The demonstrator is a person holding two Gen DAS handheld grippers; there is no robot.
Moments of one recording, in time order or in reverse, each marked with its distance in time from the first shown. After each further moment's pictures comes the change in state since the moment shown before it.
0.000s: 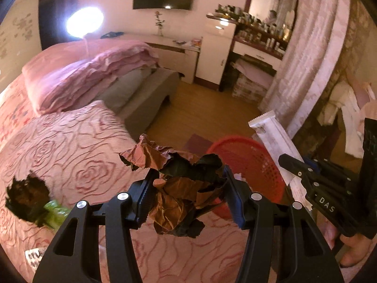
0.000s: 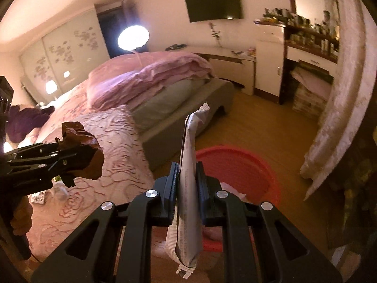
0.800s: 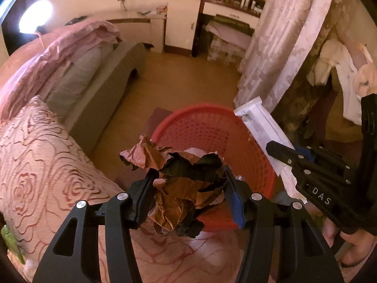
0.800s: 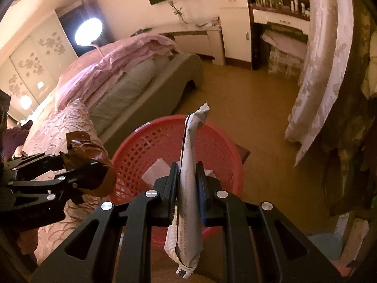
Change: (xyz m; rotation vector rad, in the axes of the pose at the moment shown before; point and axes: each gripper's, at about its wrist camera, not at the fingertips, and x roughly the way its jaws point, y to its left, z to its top) left arm 0.104 -0.068 -0.001 0.132 0.208 -0.093; right arm 0.046 -0.077 -0.025 0.178 0.134 -0.090
